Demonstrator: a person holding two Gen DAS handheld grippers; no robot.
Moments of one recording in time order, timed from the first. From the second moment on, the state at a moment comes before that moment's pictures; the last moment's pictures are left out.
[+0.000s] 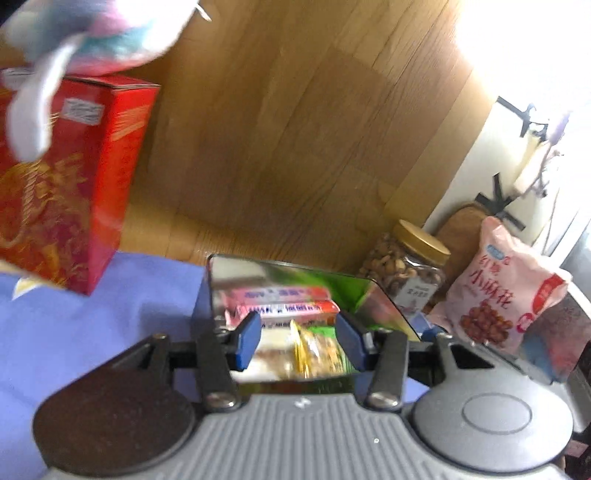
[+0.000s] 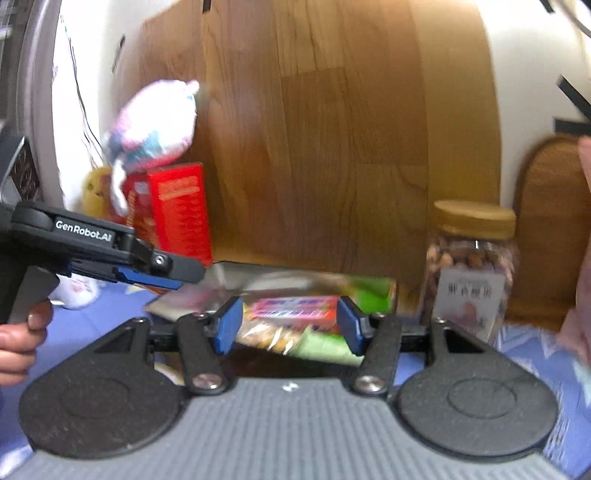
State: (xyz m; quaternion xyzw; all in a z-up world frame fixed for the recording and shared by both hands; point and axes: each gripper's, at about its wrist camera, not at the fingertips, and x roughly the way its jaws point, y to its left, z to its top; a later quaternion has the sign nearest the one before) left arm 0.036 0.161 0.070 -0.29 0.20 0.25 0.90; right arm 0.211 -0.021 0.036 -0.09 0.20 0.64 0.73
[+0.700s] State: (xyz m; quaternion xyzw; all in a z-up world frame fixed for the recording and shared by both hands) left arm 0.002 0.144 0.012 -0.35 0.27 0.23 0.87; right arm 0.123 0.021 -0.017 -0.21 0.29 0.70 0.61
